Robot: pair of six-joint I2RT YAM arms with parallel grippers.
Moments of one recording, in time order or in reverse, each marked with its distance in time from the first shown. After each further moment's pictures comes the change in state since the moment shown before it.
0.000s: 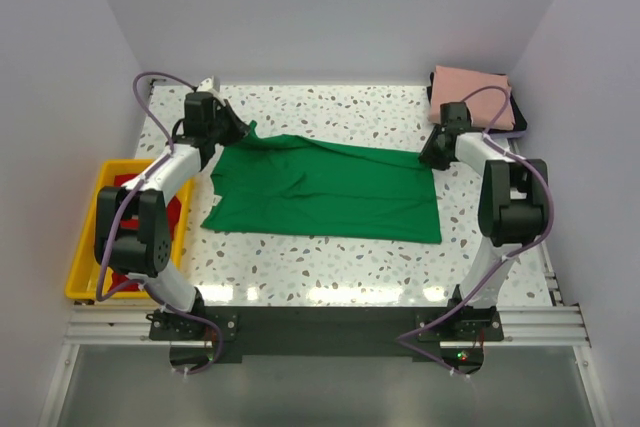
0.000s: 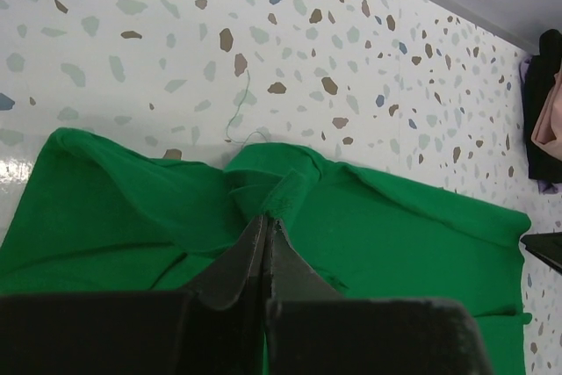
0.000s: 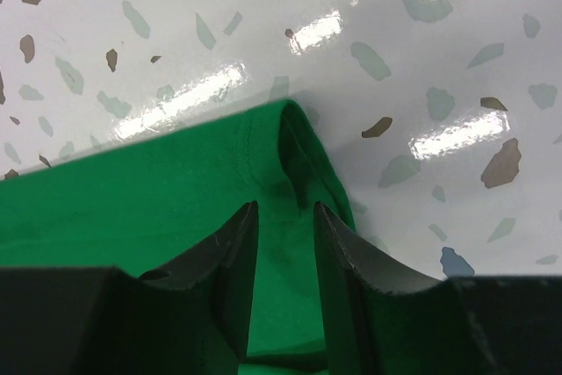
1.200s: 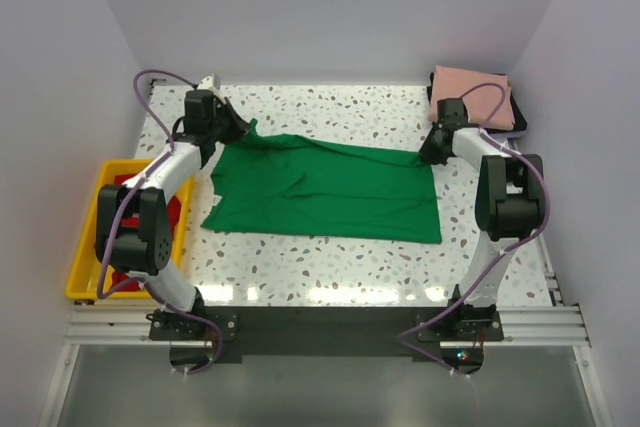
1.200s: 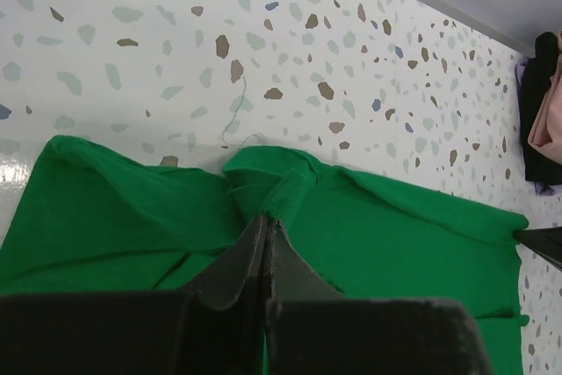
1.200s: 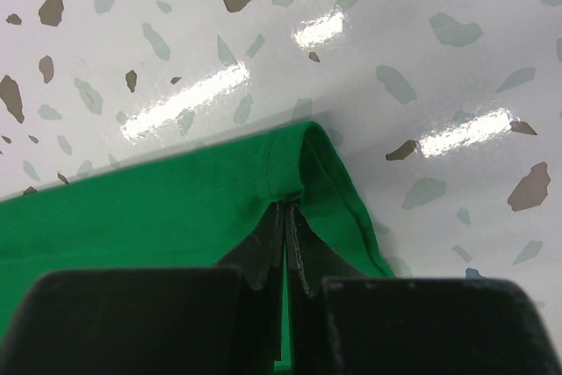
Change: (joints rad) left arm 0.000 0.013 0.019 -0.003 0.004 0.001; right arm 0.010 0.057 0.065 -0.017 -0.003 0.021
